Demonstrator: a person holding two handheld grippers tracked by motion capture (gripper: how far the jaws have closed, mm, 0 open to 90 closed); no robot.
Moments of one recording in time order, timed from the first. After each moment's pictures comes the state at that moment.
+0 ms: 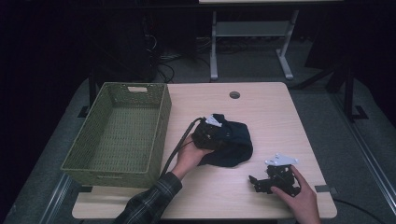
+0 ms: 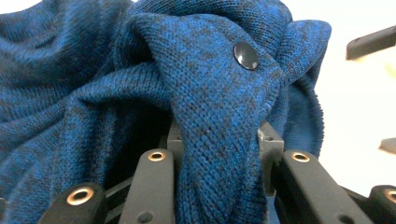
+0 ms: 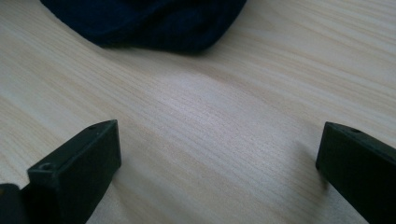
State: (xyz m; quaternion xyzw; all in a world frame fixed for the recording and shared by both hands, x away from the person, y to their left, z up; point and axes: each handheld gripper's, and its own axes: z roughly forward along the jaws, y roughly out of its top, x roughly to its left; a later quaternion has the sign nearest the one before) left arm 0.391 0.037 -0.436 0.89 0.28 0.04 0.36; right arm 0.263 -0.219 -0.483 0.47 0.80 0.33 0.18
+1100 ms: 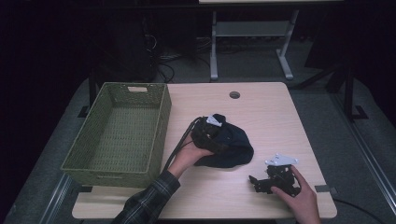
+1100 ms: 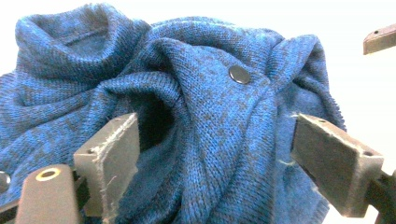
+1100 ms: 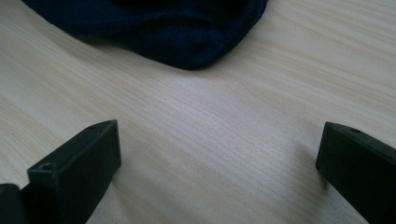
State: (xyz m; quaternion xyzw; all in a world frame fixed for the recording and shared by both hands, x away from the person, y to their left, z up) left arm 0.391 0.040 -0.429 0.89 0.28 0.05 0.35; right arm 0.263 -0.219 -0.483 0.47 0.80 0.33 0.18
